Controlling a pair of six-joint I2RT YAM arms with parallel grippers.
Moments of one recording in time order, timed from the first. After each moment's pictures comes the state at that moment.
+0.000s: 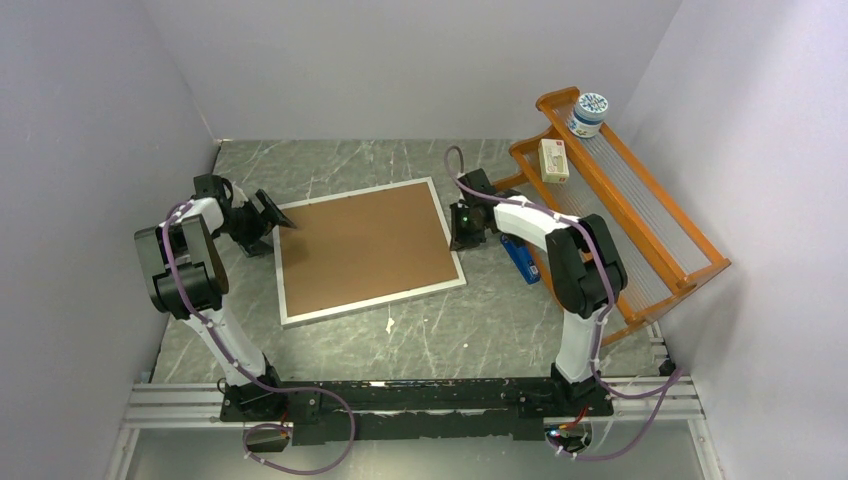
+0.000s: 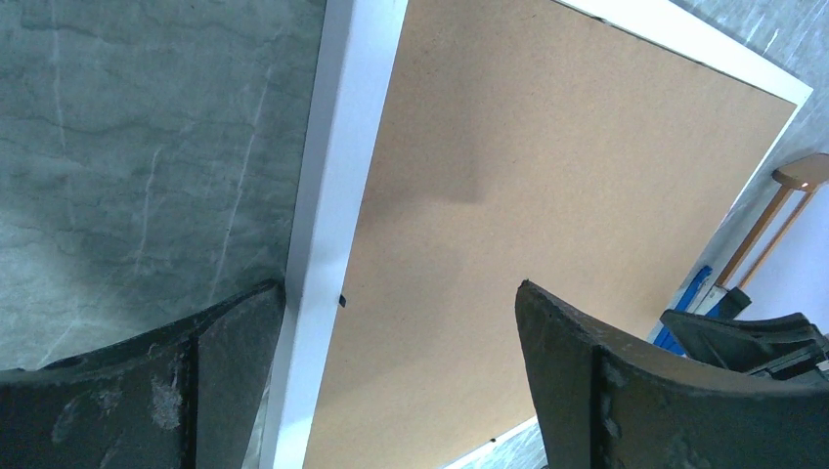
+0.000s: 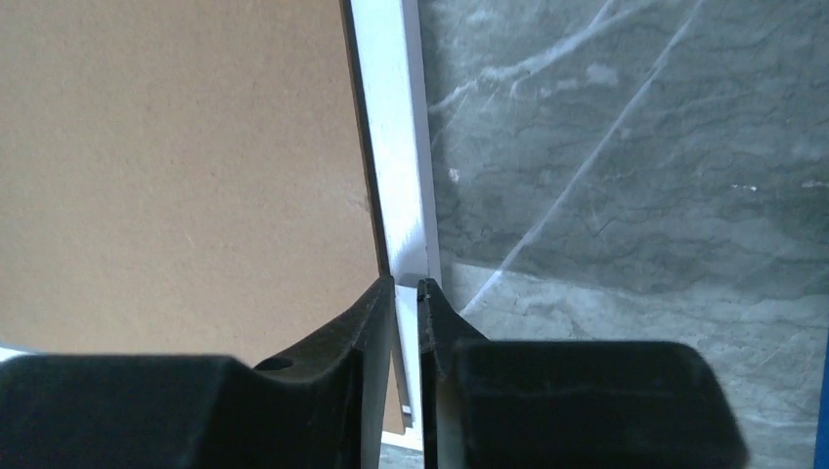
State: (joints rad) left arm 0.34 1.90 1.23 -0.50 0.53 -0.38; right arm 0.45 1.92 1.31 -0.46 -0.13 0.41
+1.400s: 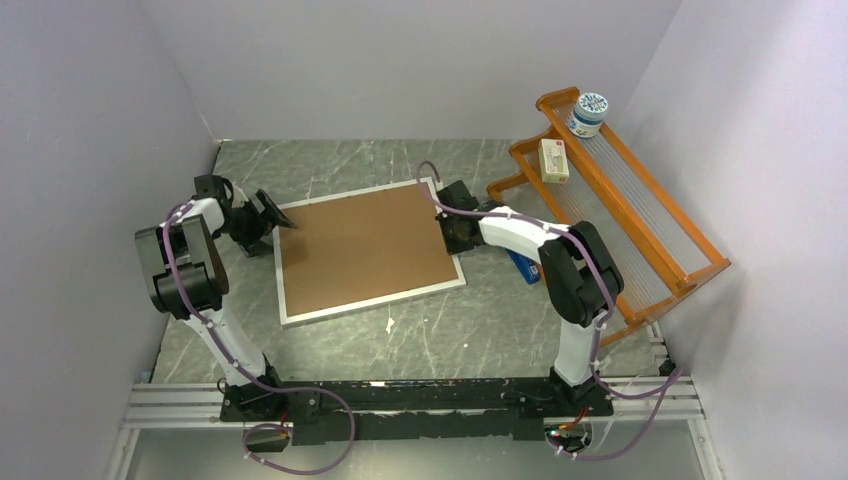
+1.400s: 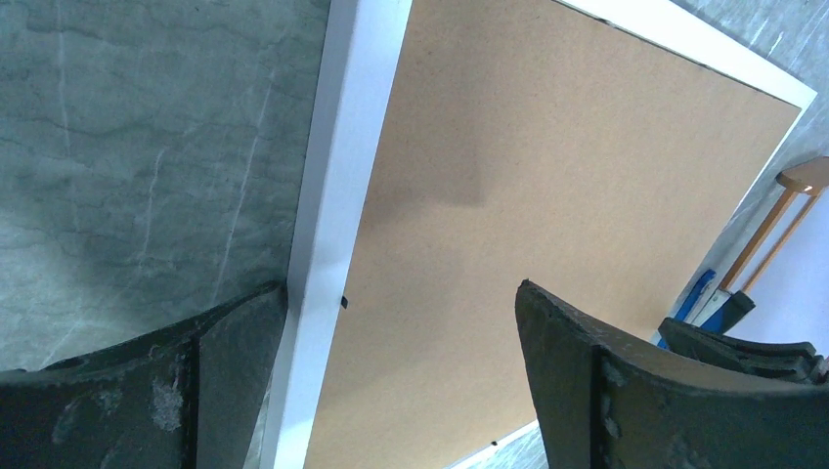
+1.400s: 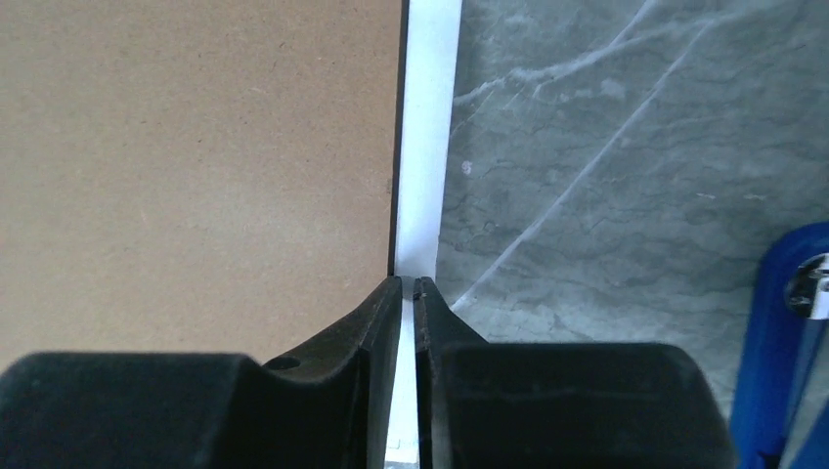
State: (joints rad) left arm 0.33 1.91 1.22 -0.49 0.52 -0.38; right arm 0.55 1.88 1.24 -0.41 0.03 0.27
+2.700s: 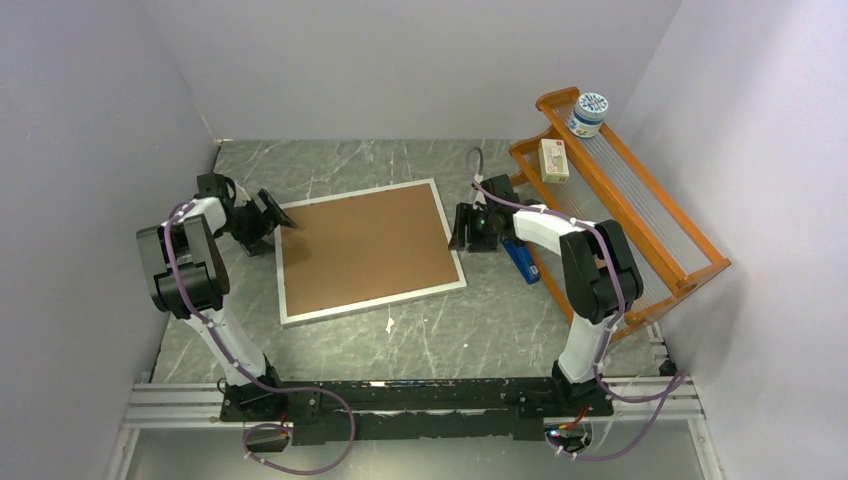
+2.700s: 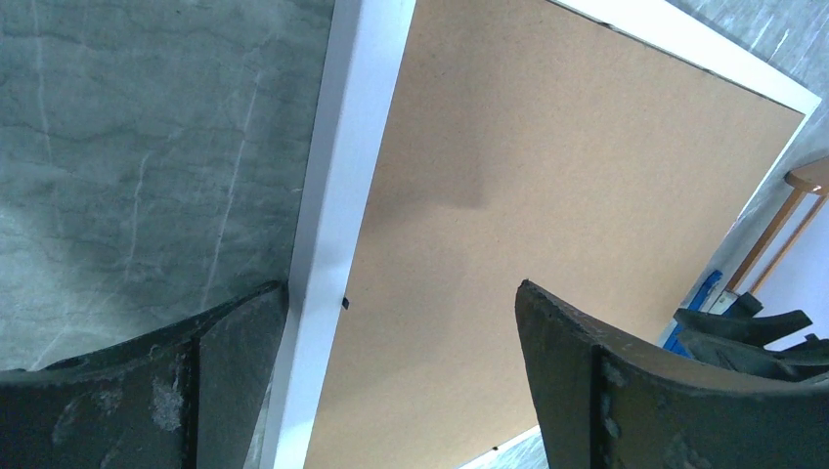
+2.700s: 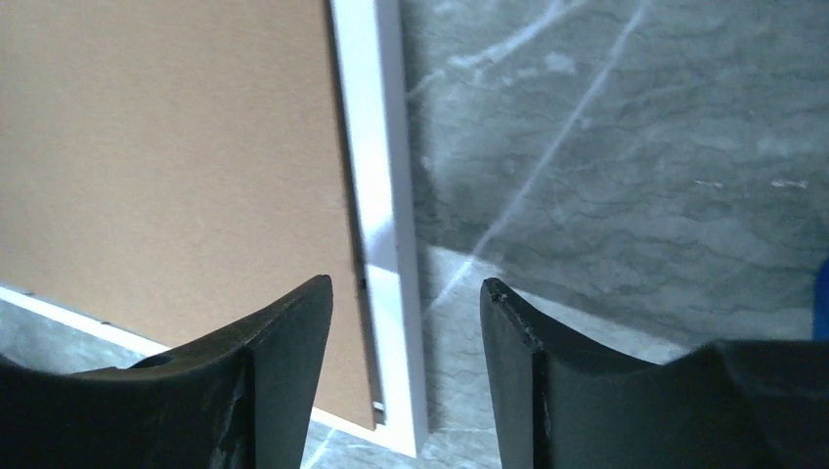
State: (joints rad) left arm 0.32 1.91 1.23 -0.49 0.50 -0.38; right arm 0.35 1.84 1.13 -0.30 -0.30 0.39
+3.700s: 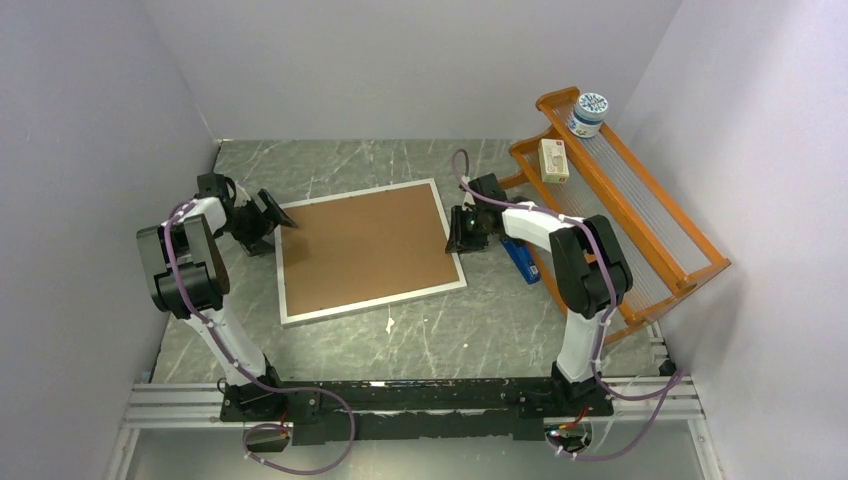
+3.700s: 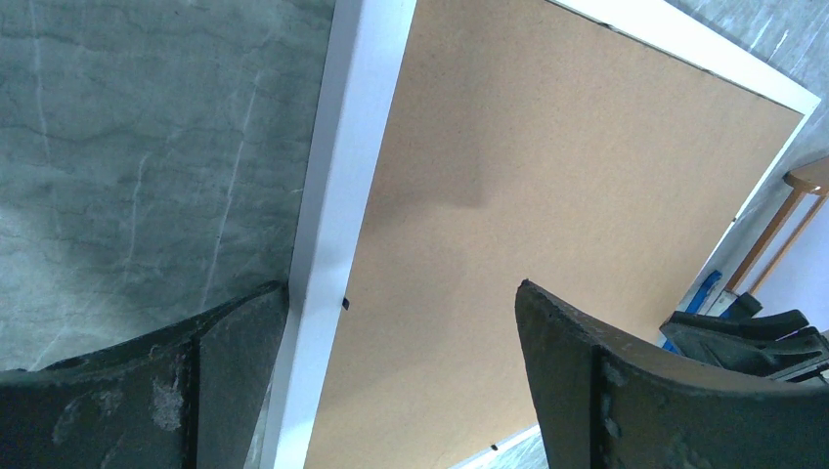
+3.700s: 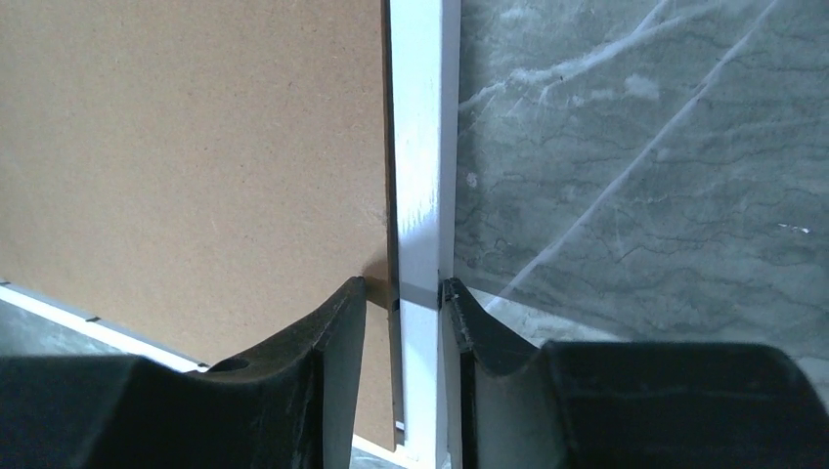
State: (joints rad) left arm 0.32 1.91 1.23 -0.49 0.50 -0.39; right arm 0.40 1.90 1.19 -0.32 -0.30 0.37
